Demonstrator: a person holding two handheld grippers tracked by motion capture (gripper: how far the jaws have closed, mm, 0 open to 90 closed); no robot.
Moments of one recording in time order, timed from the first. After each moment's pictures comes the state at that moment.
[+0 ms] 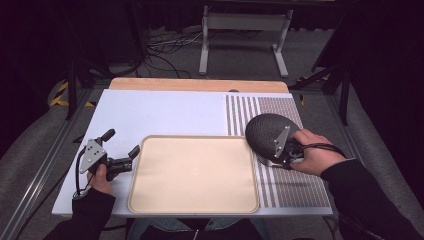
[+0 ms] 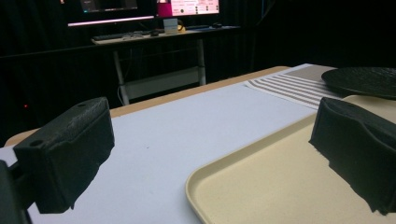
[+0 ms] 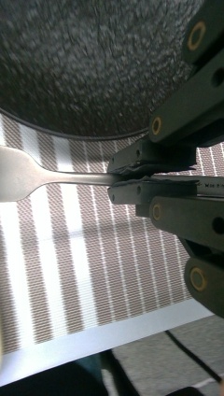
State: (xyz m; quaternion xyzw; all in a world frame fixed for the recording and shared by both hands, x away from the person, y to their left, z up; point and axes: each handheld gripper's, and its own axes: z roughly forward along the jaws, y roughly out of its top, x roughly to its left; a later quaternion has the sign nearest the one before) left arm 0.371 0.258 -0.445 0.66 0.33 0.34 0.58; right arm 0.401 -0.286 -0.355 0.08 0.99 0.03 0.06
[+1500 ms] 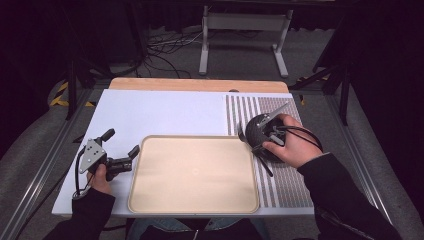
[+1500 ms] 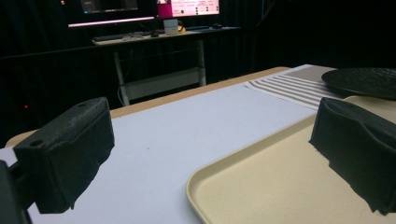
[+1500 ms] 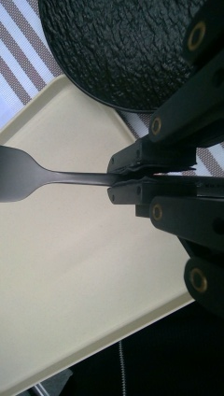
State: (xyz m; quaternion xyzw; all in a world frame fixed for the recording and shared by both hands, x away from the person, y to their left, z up) left arm 0.371 0.259 -0.445 0.66 0.33 0.34 0.59; right arm 0.410 -0.234 -0.325 0.32 0.92 0.24 0.02
